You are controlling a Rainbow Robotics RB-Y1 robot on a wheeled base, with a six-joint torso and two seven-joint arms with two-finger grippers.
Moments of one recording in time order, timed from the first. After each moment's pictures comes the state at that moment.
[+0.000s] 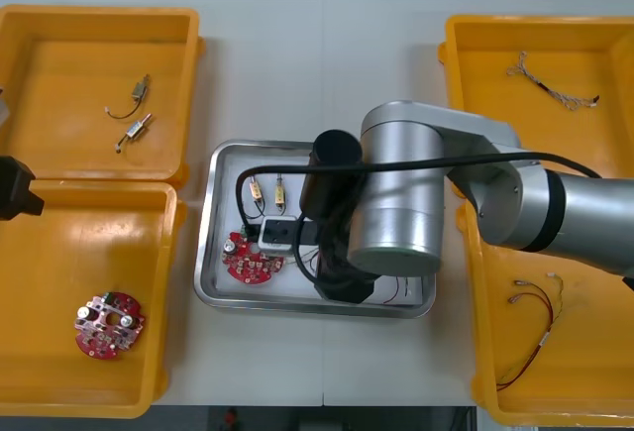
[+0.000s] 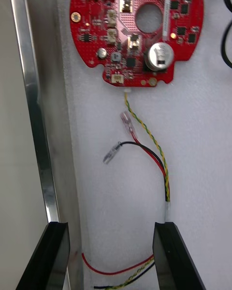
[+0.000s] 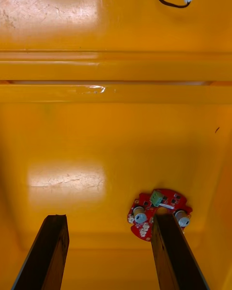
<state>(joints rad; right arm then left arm) -0.99 -0.58 1.06 -1.96 -0.88 1.55 1.57 -0.21 1.39 -0.09 -2.06 1.23 1.43 -0.98</state>
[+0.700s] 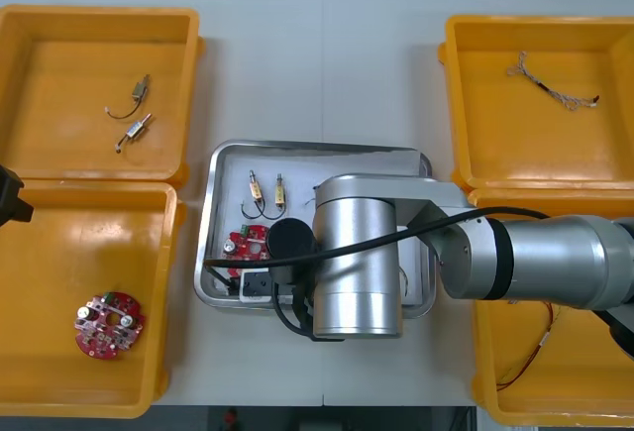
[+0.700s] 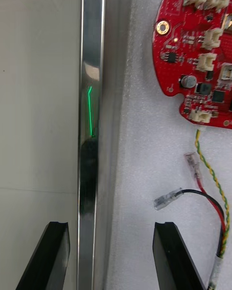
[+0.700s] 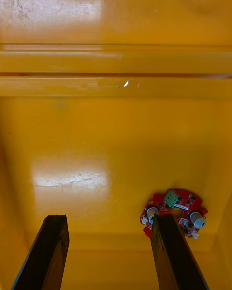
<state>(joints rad) -0.96 -0.48 1.20 -1.95 -0.72 1.55 1.57 -0.15 1.44 -0.09 -2.04 1.24 1.36 -1.00</state>
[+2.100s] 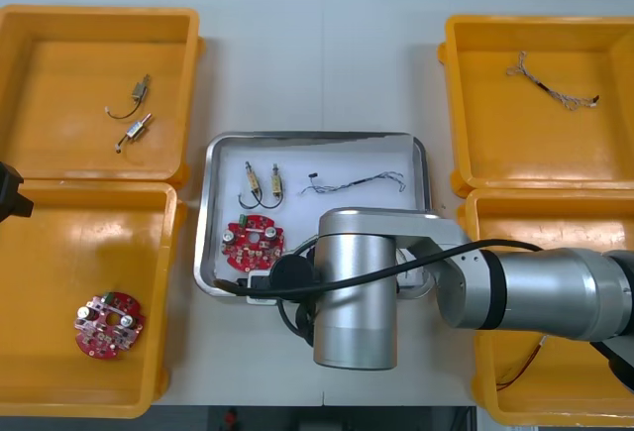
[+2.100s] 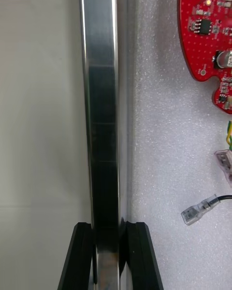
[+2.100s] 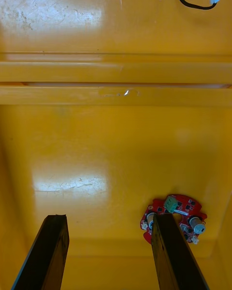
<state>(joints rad) -0.87 -0.47 1.22 -1.94 -0.51 1.54 1.57 -0.15 1.44 -0.09 -2.04 1.23 1.34 -1.00</state>
